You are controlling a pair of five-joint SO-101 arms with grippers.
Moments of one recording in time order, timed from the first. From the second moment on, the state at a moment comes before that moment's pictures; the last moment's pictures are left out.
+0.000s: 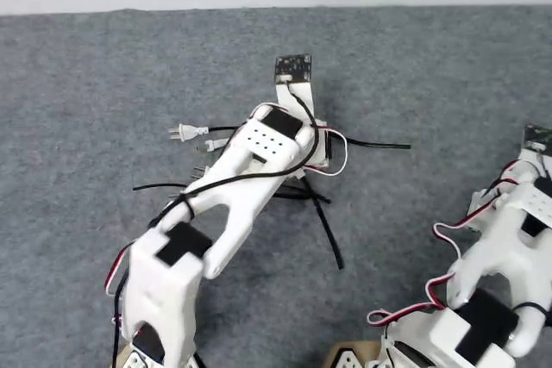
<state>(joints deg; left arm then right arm) 28.7 26.4 -7.7 63.2 38.2 37.7 -5.5 31.5 59.8 16.9</state>
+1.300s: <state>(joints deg) 24.9 32.5 -7.7 60.4 40.7 36.6 -5.5 35.9 55.6 17.3</state>
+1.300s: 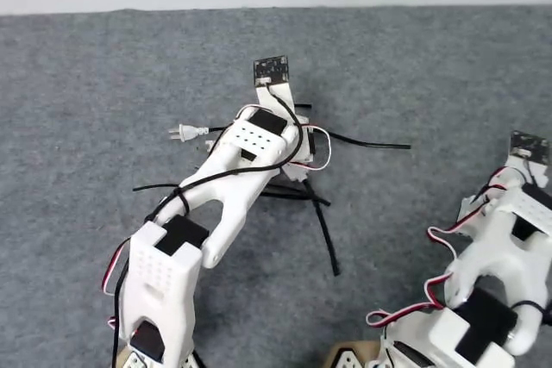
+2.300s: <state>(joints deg) 18.3 33.0 -6.9 69.7 44.0 33.8 -5.5 37.5 55.6 19.4</state>
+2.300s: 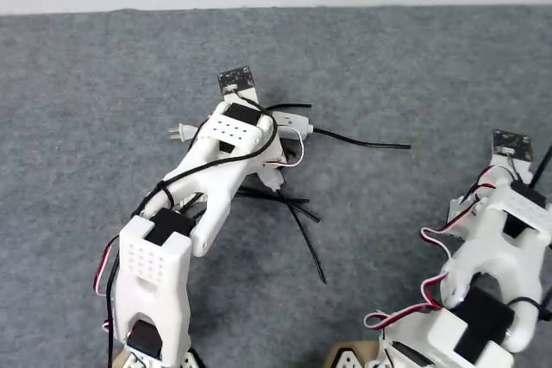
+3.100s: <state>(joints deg) 17.8 17.4 14.0 66.3 28.2 33.8 -5.5 37.5 55.6 21.5</state>
